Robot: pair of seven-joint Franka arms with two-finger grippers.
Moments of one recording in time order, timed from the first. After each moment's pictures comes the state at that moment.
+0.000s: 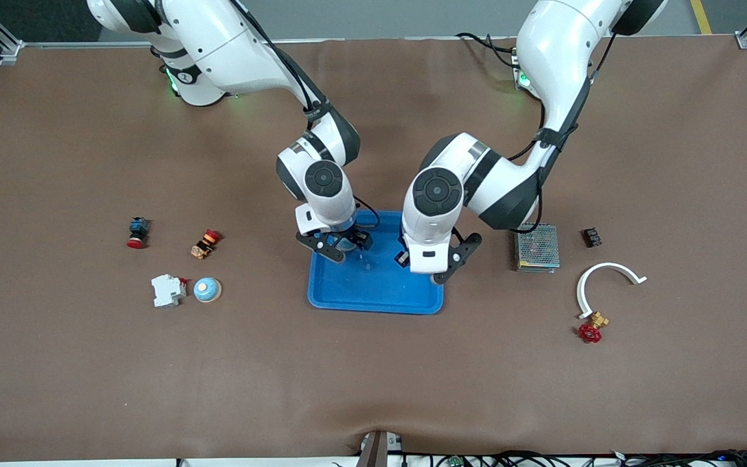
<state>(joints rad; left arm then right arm) -0.52 0.70 -0.17 -1.33 0.06 1.97 -1.48 0.71 0.70 0.00 -1.70 0.04 2.43 1.21</state>
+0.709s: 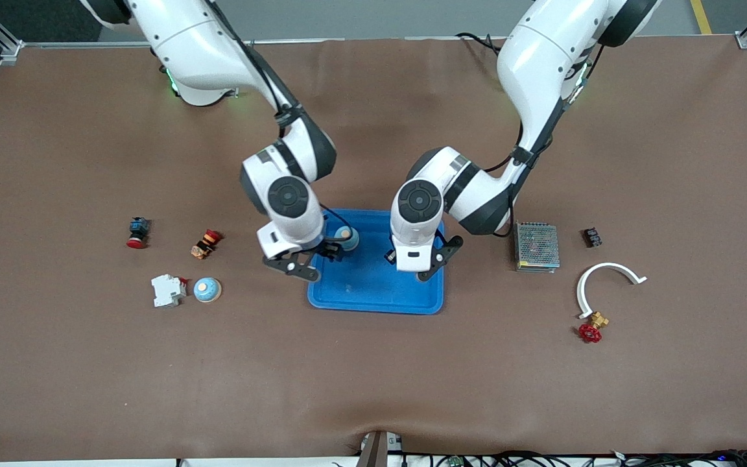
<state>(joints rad) -0.55 0.76 -0.16 -1.43 0.05 2.12 -1.48 0.59 0.62 -0.03 -1.64 0.01 2.21 0.87</state>
